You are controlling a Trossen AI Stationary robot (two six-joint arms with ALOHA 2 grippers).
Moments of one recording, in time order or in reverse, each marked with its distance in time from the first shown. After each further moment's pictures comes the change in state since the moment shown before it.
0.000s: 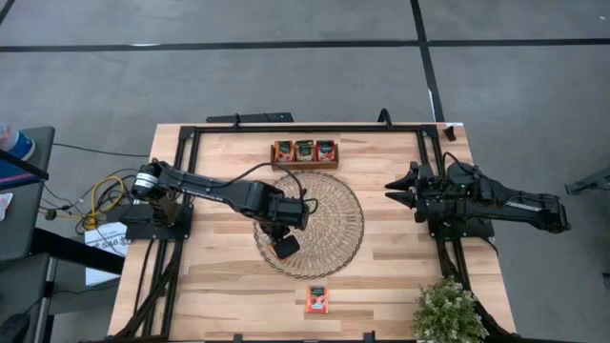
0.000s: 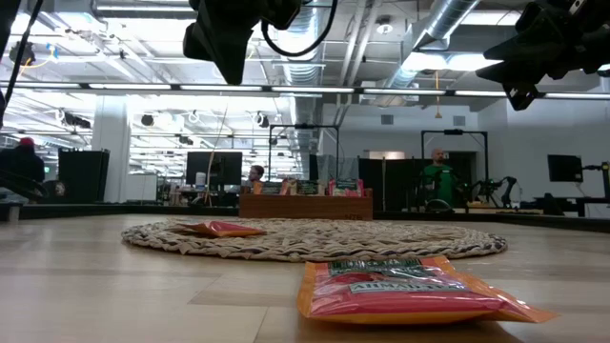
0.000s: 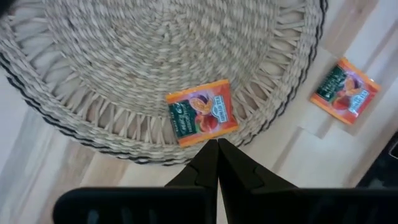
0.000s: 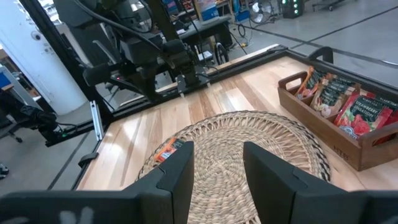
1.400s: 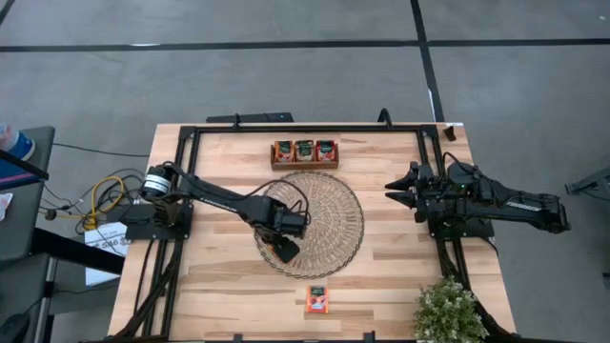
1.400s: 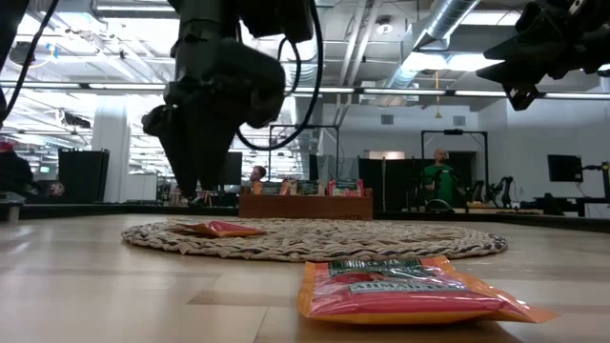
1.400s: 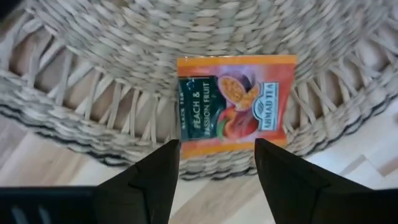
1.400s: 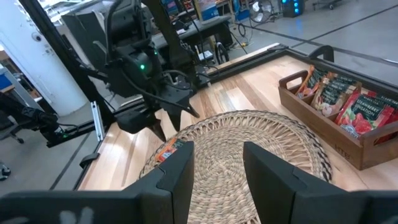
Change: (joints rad) left arm 0.014 0.071 -0.318 0.275 0.089 -0.224; right arm 0.000 0.000 0.000 0.000 -0.002 0.008
